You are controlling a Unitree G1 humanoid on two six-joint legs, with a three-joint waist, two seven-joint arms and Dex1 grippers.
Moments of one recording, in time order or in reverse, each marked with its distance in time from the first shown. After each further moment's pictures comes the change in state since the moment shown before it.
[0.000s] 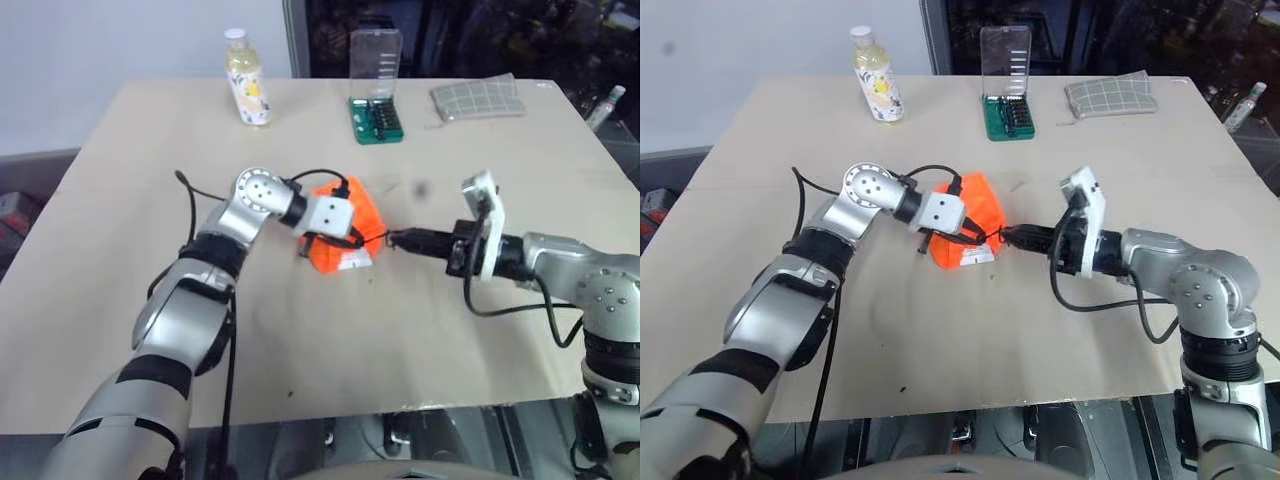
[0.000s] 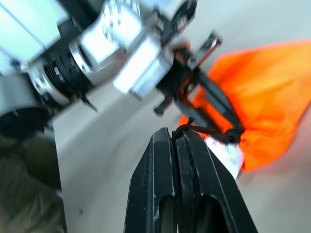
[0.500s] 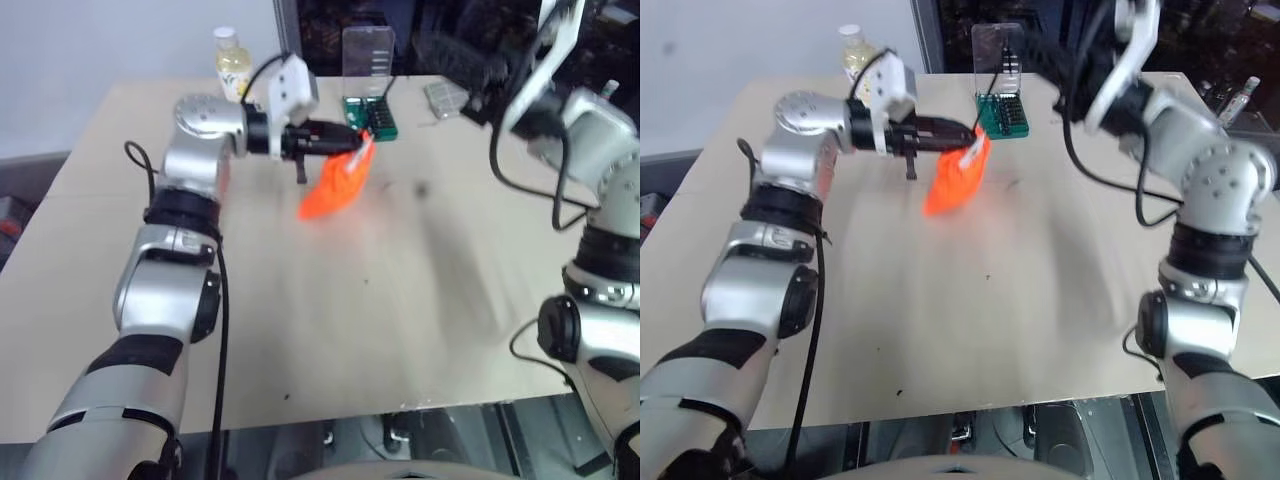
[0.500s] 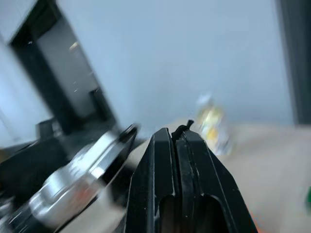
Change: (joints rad) left arm -0.200 0.014 0.294 -0.070 -0.264 0.537 0.092; right arm -0.617 0.102 -0.043 0.404 -0.115 -0.265 -0.192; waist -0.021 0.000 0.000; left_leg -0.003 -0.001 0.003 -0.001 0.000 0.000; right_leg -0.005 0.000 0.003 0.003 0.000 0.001
